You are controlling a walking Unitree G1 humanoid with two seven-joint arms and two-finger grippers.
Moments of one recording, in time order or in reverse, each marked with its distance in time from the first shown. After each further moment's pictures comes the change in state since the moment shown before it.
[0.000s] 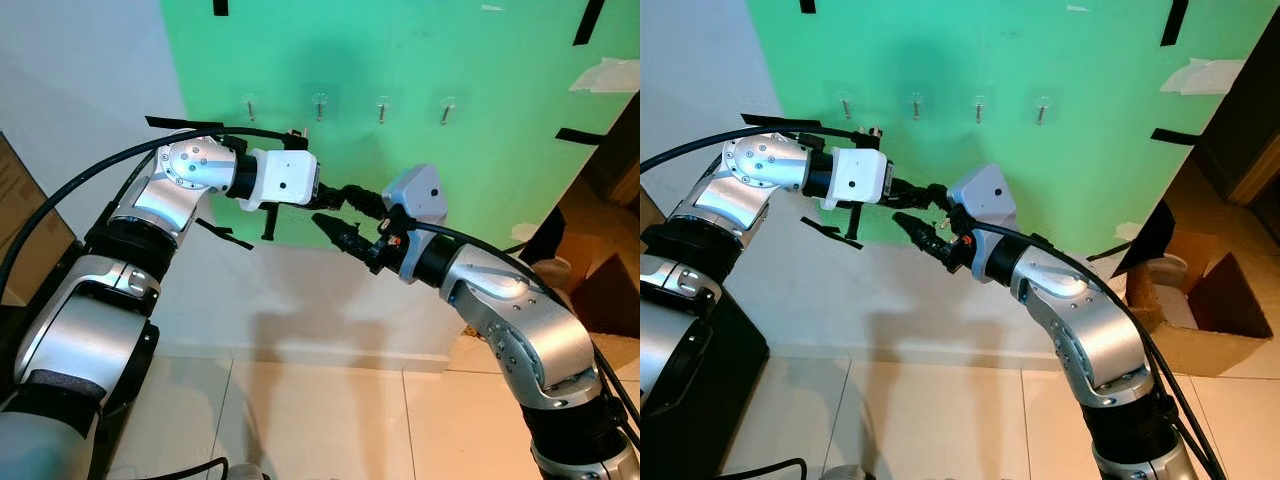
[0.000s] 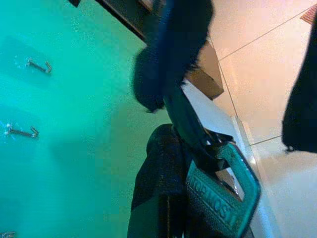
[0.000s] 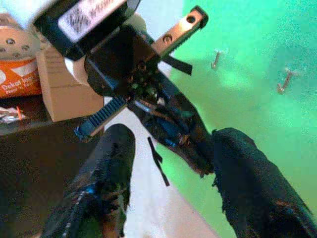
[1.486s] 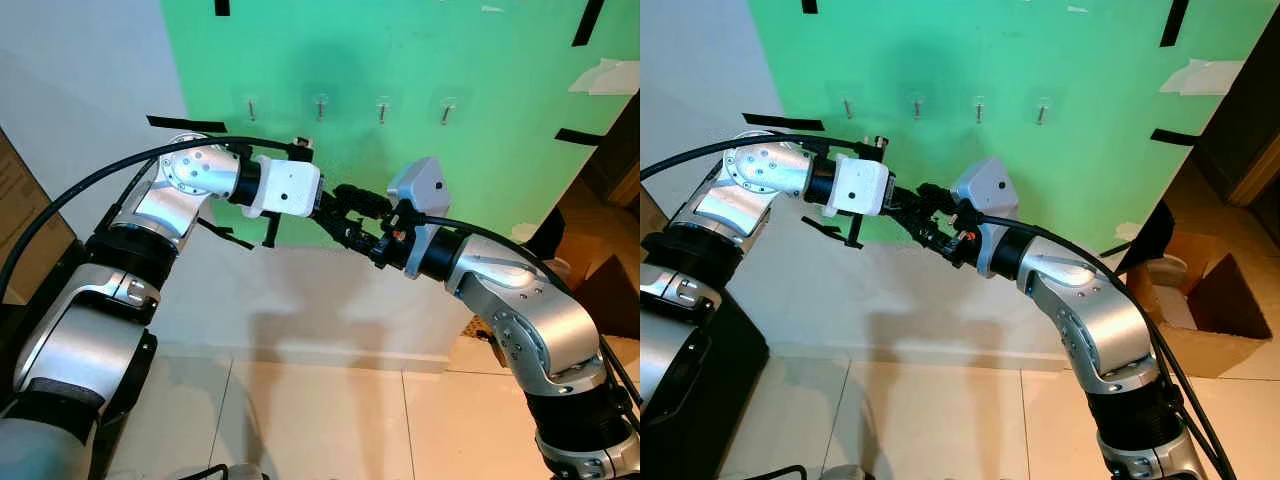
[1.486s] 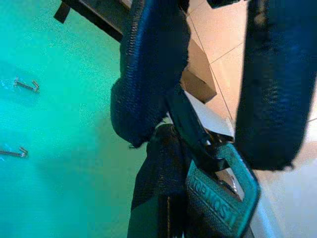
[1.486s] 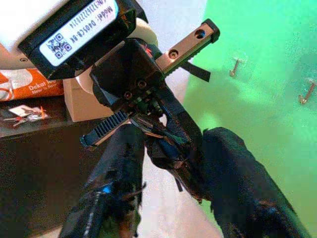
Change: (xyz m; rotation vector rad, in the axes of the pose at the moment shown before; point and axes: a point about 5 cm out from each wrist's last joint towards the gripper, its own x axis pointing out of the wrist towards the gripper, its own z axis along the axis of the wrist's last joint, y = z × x) left arm 0.002 -0.006 0.007 0.047 -0.023 -0.046; right arm 0.000 -0.004 0.002 0.006 -0.010 0.095
